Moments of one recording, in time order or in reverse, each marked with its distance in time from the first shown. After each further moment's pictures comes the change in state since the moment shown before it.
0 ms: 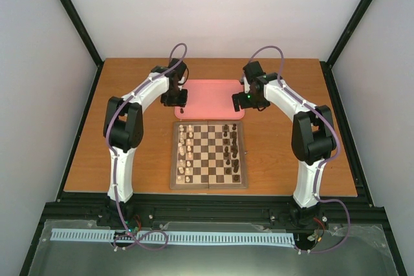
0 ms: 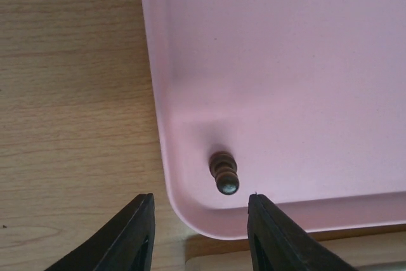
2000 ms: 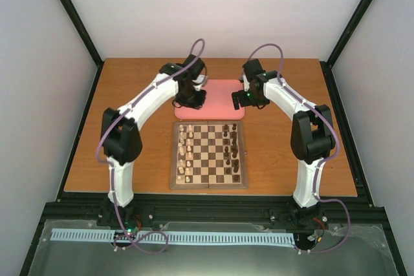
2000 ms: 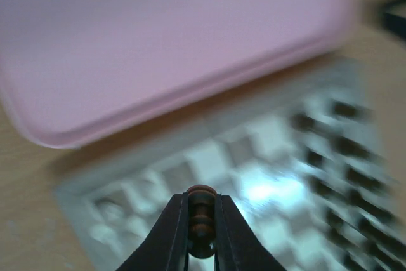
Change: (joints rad) left arm -0.134 -0.106 0.055 -0.128 0.109 0.035; right arm 0.000 0.016 0.042 -0.019 0.002 -0.014
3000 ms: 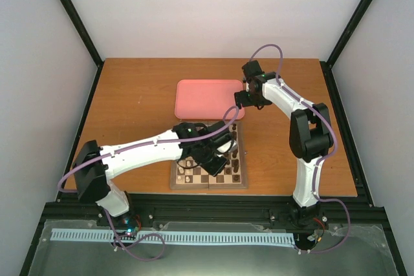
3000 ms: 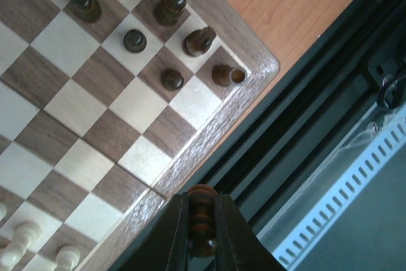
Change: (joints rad) left arm -0.612 -0.489 -0.571 0.134 0.096 -0.134; right arm -0.005 0.026 -0.006 0.023 0.114 0.044
